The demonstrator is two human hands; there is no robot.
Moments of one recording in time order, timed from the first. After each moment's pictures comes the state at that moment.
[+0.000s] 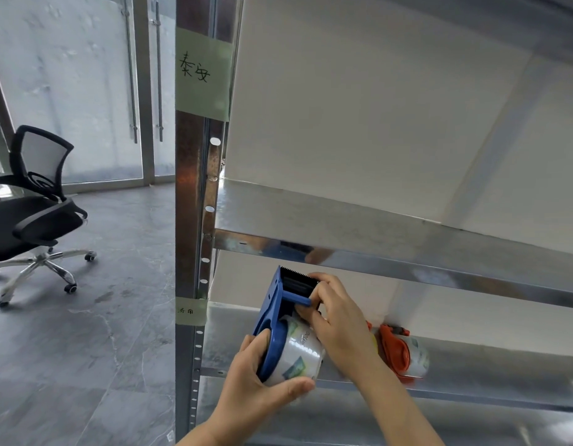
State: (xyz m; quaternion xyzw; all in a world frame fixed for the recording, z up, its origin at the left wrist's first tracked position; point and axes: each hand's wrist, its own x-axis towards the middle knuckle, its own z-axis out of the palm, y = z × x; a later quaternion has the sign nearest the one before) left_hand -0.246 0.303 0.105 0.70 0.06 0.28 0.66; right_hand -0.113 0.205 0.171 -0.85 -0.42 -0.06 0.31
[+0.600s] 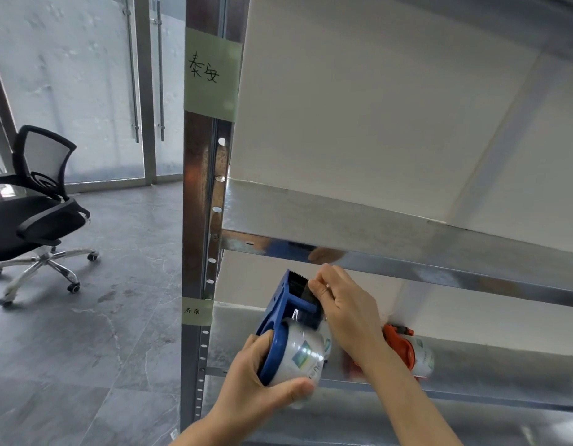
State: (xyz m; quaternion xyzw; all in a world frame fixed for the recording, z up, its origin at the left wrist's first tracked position) left_hand -0.252 0.318 0.104 0.70 0.05 0.23 0.68; right_hand -0.105 0.214 0.184 -0.85 -0.44 -0.13 0.27
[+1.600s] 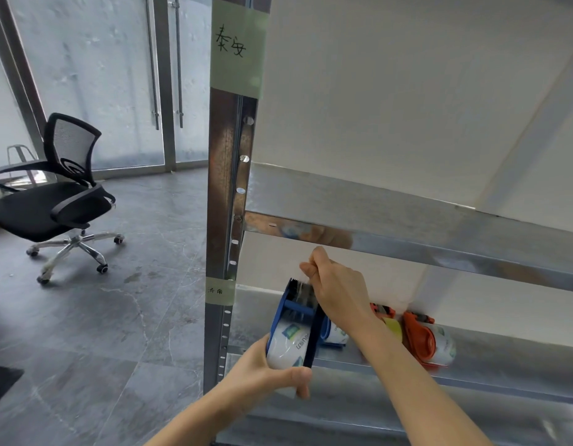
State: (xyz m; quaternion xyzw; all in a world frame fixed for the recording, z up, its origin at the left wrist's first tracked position) left_hand -0.269 0.340 0.086 0.66 0.09 0.01 0.75; right_hand -0.096 0.257 0.158 -0.85 -0.47 -0.17 0.15
